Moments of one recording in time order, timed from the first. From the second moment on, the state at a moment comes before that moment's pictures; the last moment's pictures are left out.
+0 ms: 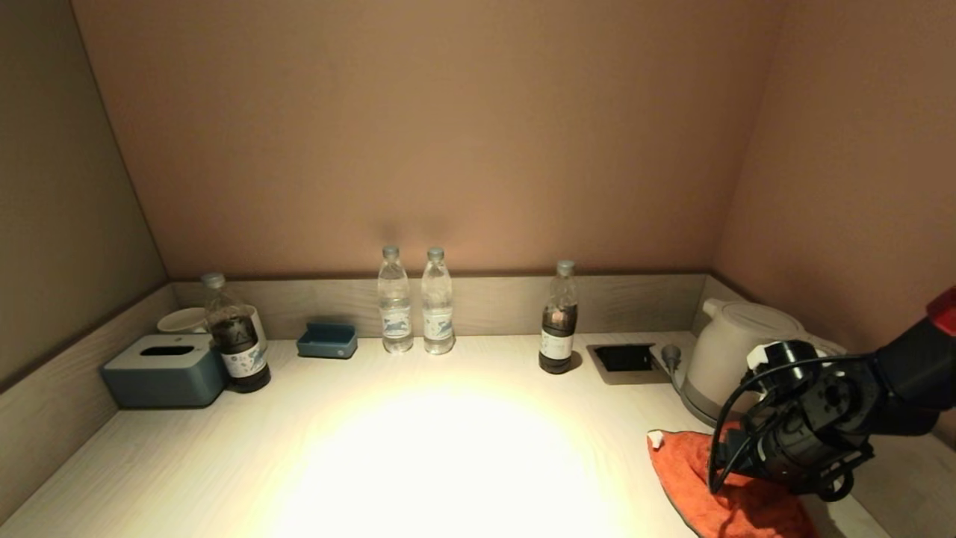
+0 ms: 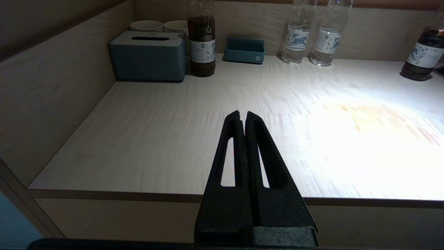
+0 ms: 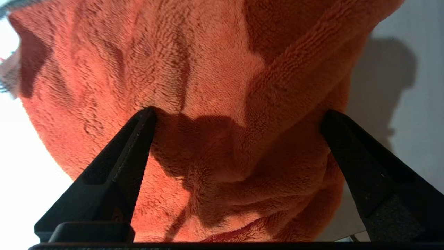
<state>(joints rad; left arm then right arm) -0.01 0.00 0.00 0.01 0.01 -0.06 -0.17 2.00 -0.84 0.02 -0.09 0.20</state>
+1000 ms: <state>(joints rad) -0.01 0.00 0.00 0.01 0.01 -0.06 -0.17 2.04 -0.84 0.02 -0.09 0.18</state>
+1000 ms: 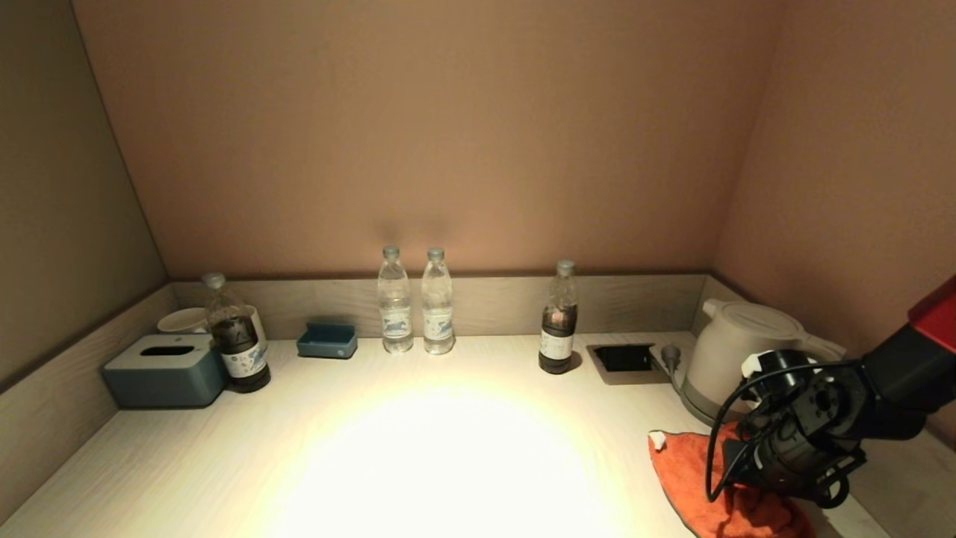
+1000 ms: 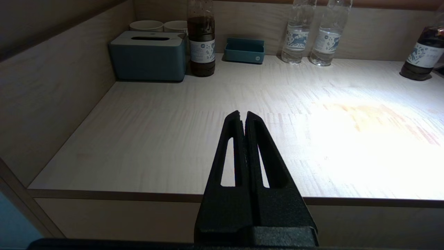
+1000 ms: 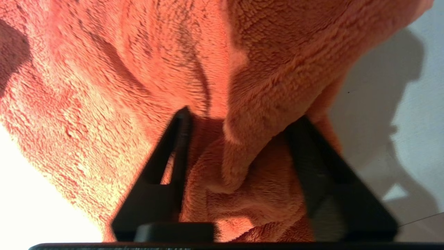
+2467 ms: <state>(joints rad) -0.01 0.00 0.00 0.01 0.01 -0.06 -0.17 2.05 -0.84 0.02 -0.09 0.18</state>
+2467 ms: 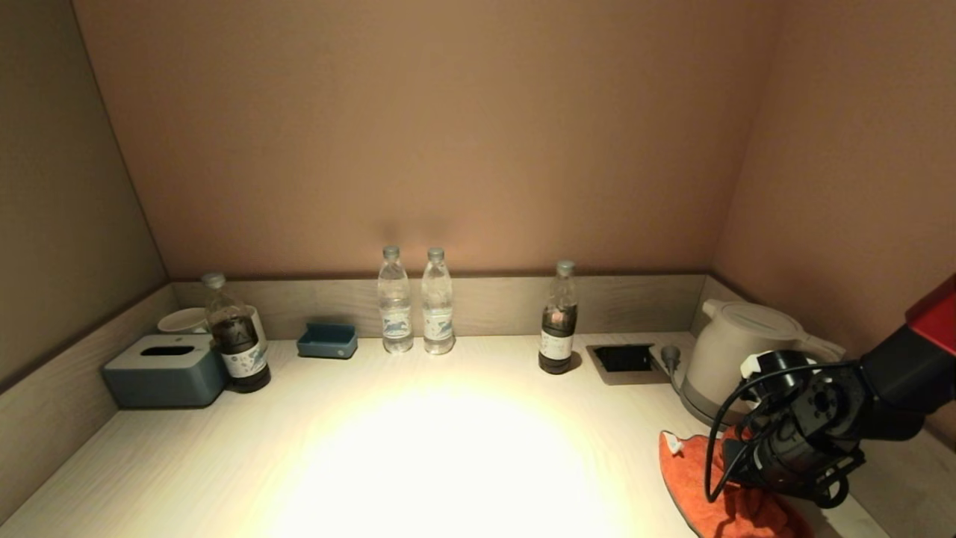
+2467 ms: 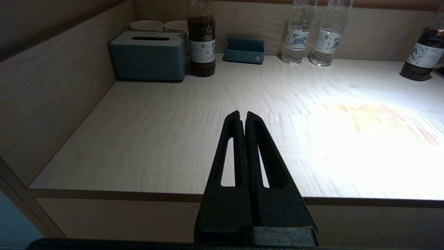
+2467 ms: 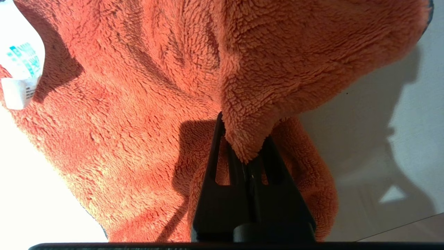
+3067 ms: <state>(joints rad) -0.01 0.00 0.00 0.01 0.01 -0.06 -0.17 2.05 -0.84 0.02 -0.09 0.18</state>
